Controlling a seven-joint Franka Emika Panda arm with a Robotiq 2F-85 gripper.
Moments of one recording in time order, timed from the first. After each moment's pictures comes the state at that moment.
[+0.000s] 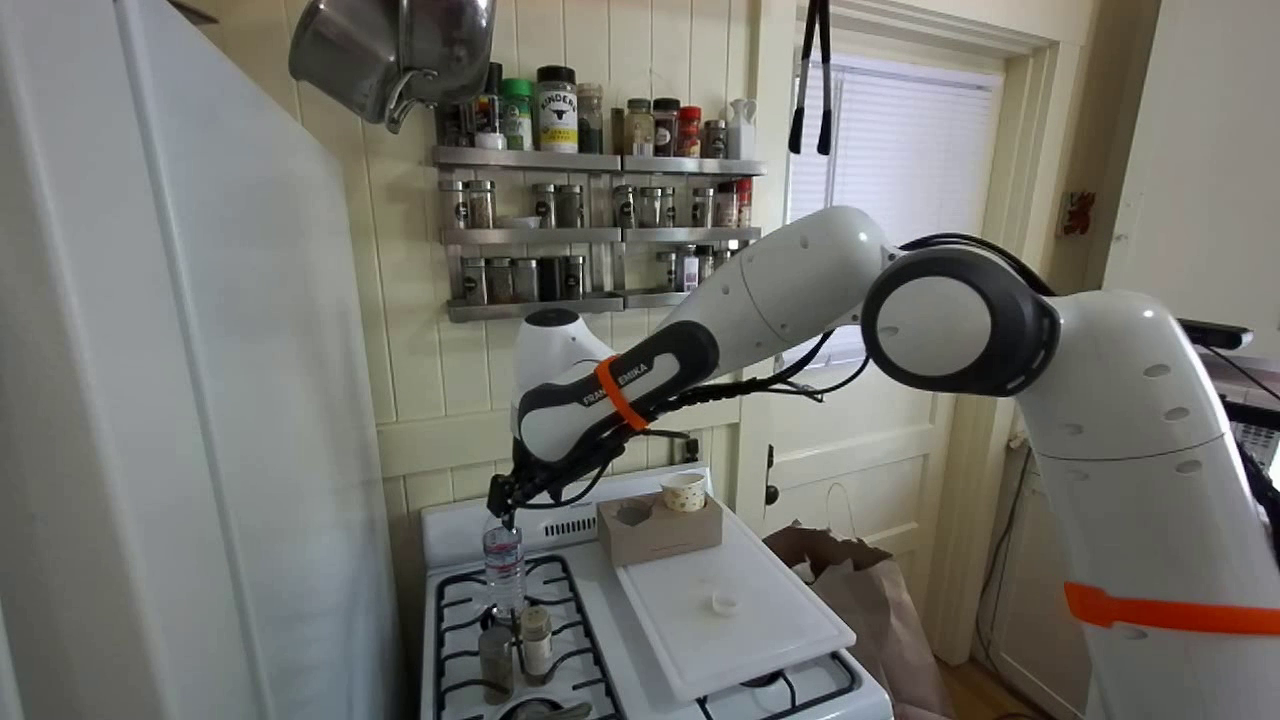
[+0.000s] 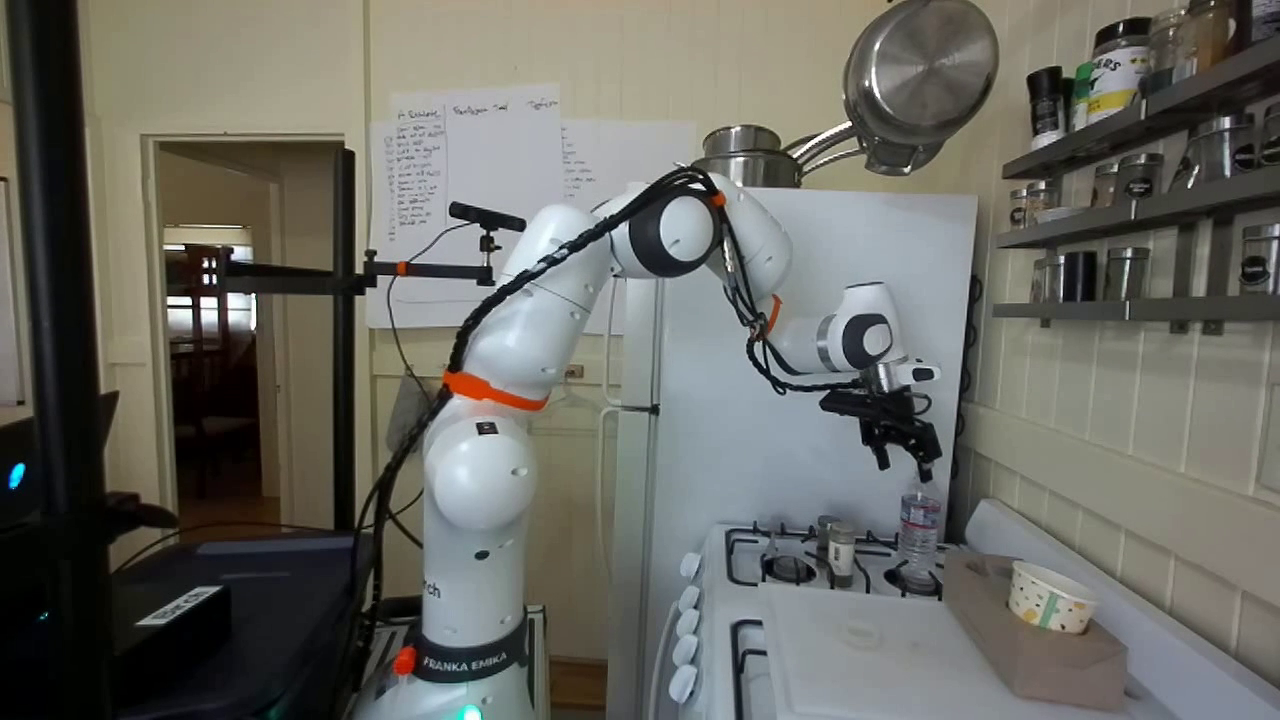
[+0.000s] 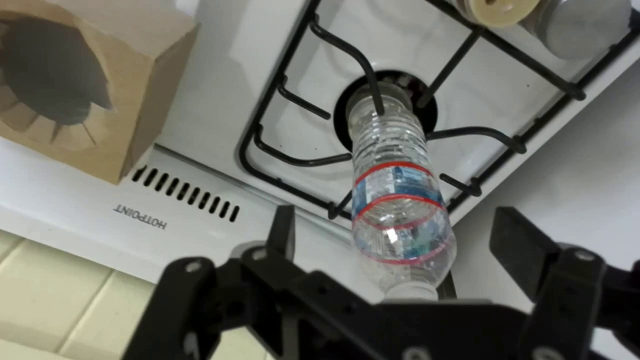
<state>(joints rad) 0.21 0.39 0.08 -1.73 -0.22 2.41 0.24</state>
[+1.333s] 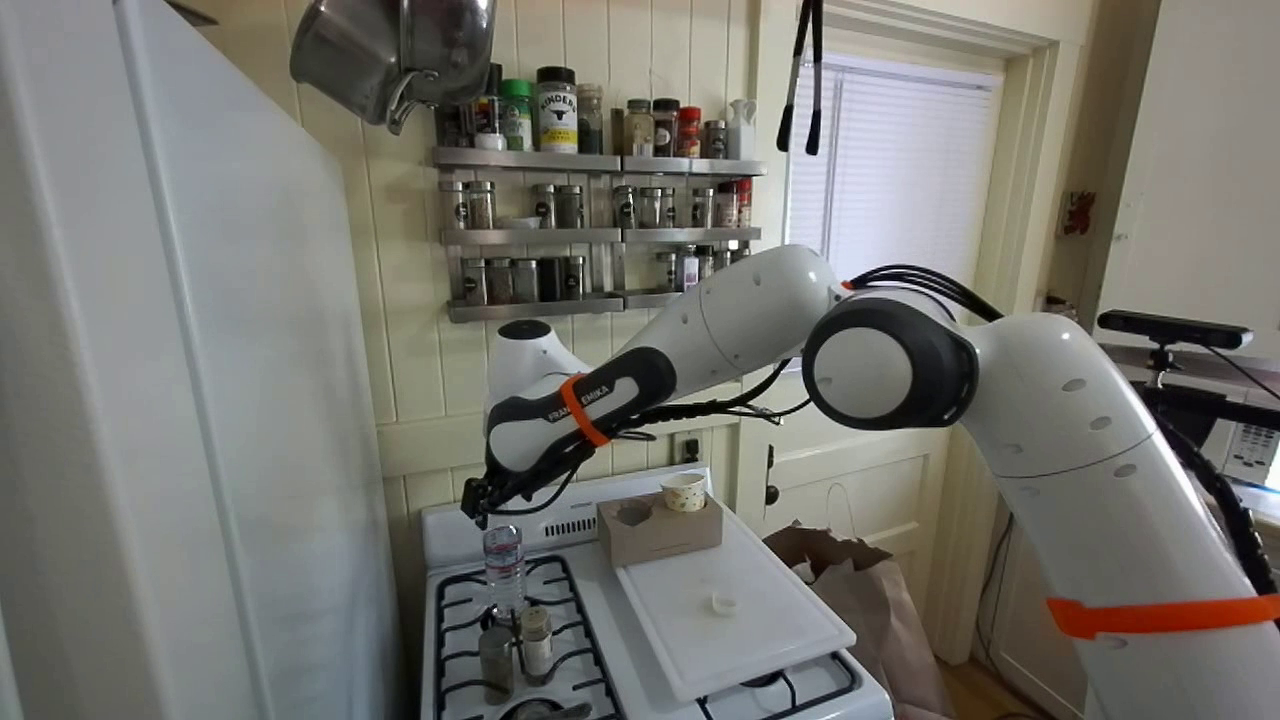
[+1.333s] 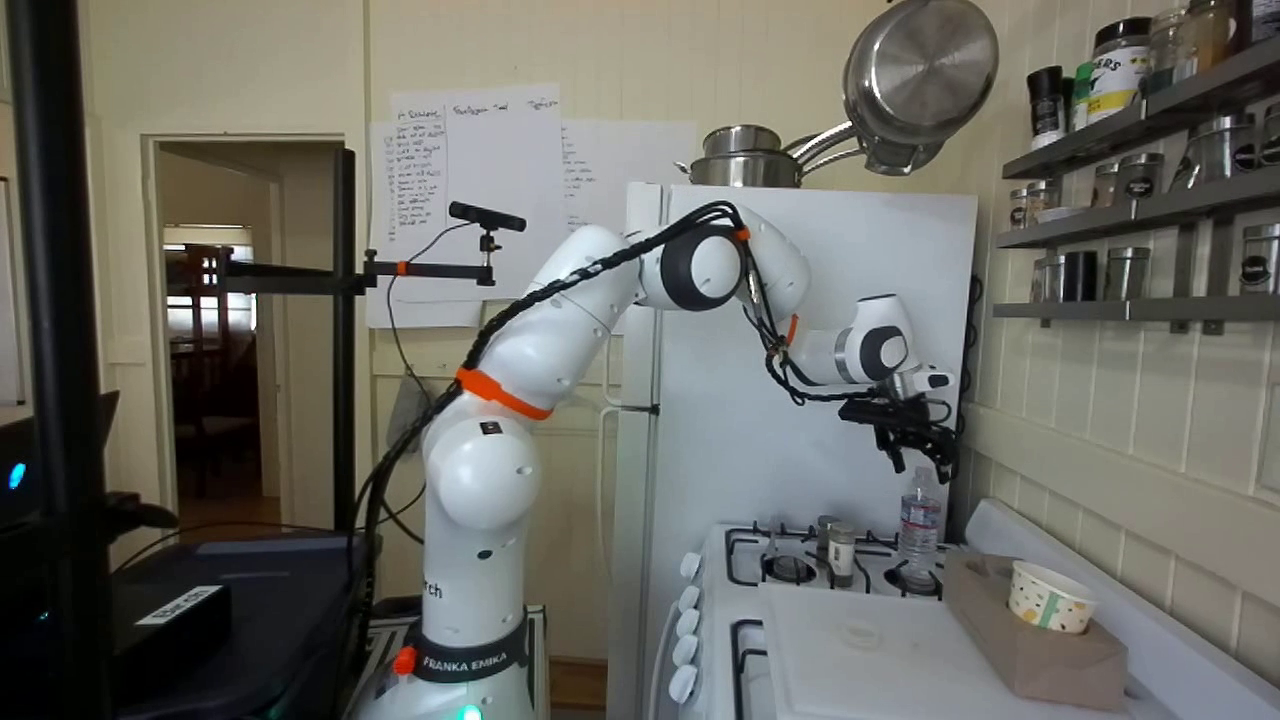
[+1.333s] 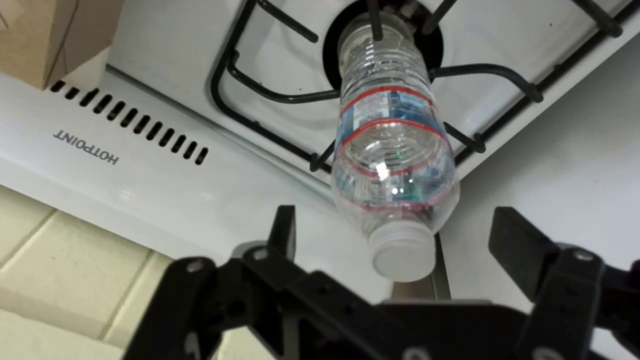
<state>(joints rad) 0.24 0.56 0.06 -1.51 -0.23 2.41 0.17</state>
